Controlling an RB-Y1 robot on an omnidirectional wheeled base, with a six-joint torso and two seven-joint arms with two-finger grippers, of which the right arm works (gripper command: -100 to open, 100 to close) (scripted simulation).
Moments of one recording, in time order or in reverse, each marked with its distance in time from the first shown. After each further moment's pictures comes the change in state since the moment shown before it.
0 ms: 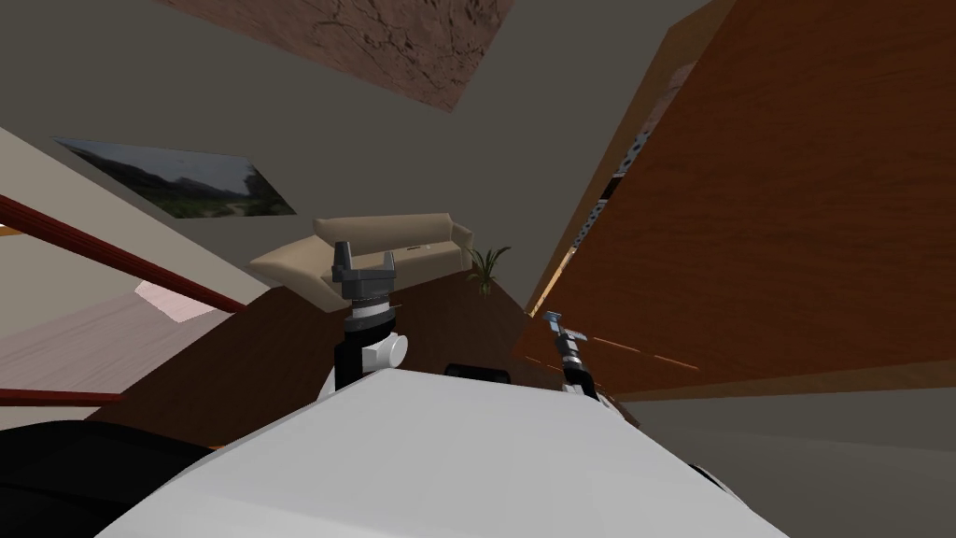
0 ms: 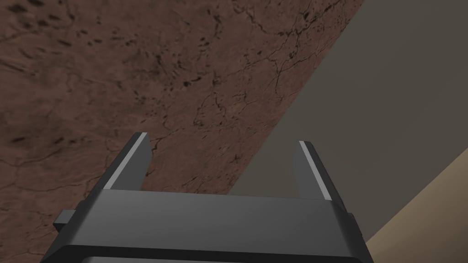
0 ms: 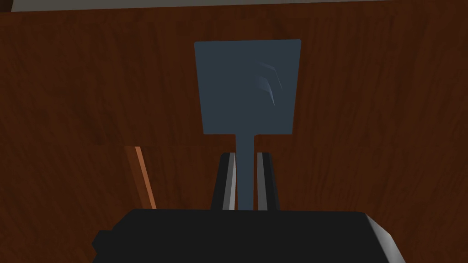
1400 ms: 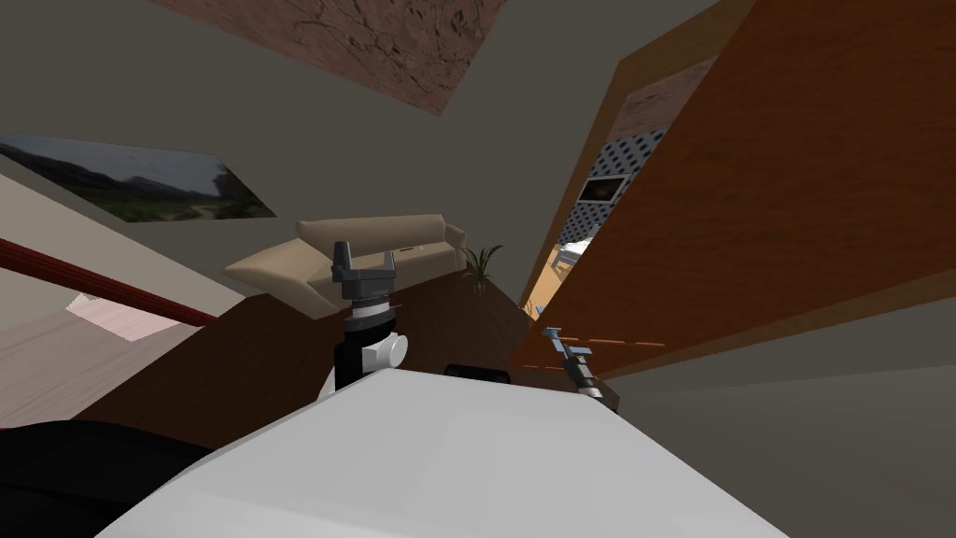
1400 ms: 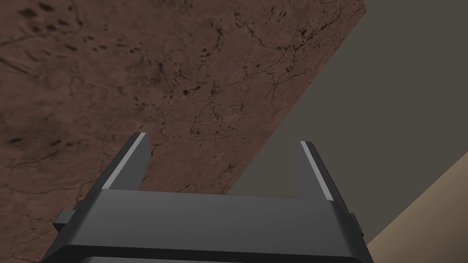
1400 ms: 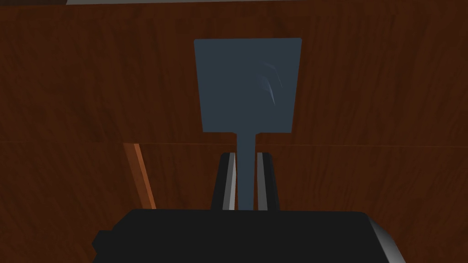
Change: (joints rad) arm 0.183 -0.109 0.149 -0.032 0.088 -0.233 -0.137
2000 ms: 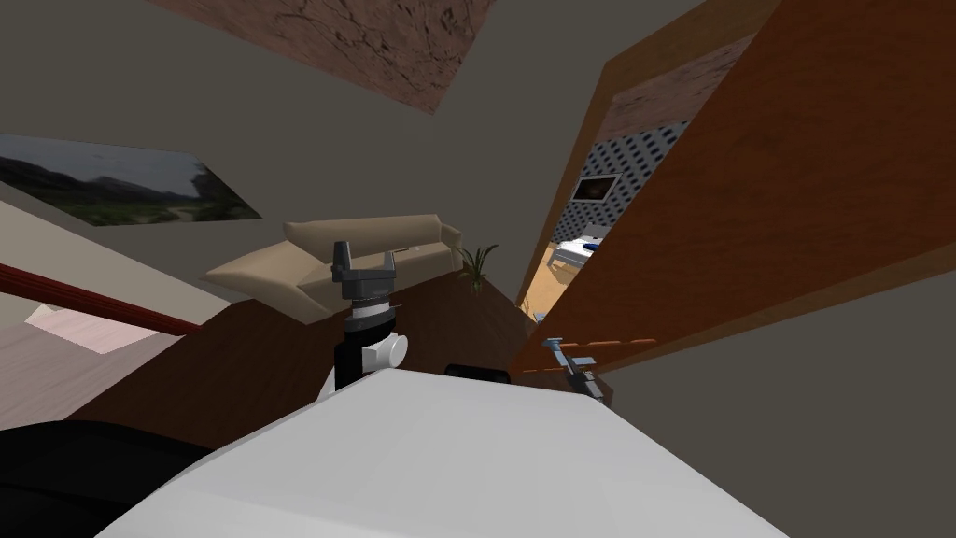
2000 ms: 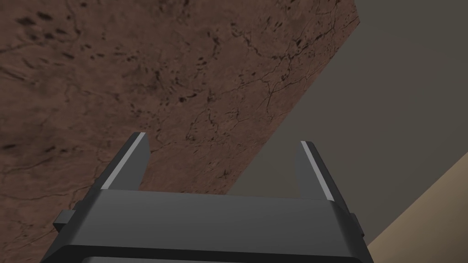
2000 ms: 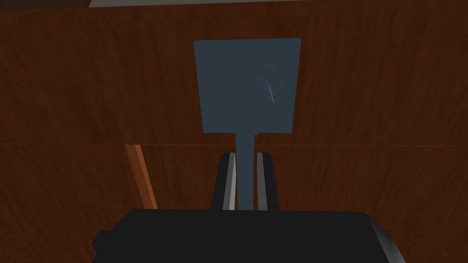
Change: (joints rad) arm 0.098 -0.041 0.054 -0.030 0.032 -0.113 -0.030
